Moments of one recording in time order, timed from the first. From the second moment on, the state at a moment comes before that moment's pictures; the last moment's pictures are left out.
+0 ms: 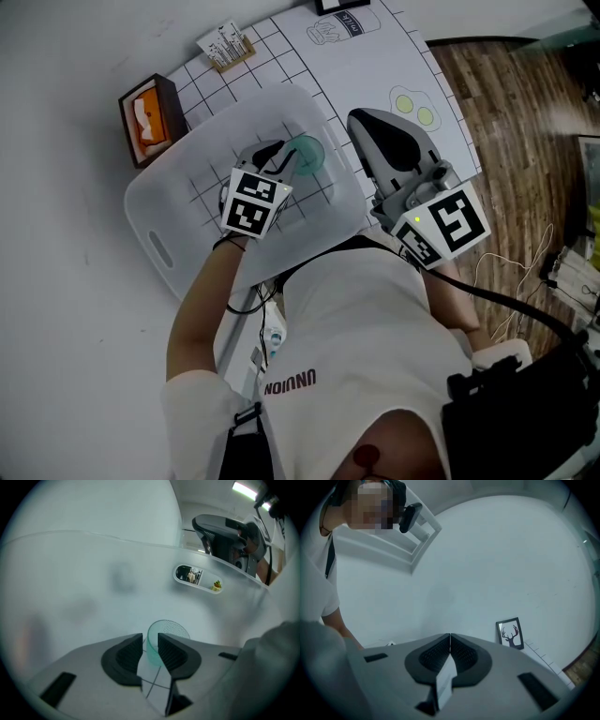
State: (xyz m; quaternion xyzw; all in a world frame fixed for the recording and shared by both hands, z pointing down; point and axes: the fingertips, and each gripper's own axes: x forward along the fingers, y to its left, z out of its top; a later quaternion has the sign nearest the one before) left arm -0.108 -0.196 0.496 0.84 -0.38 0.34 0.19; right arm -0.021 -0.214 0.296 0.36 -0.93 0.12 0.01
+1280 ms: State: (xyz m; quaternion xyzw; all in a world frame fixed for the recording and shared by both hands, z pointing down) left arm -0.104 -0.178 0.511 0.83 -0.36 0.35 0.26; right arm -0.015 -0.209 0.290 0.36 -0.93 0.11 0.00
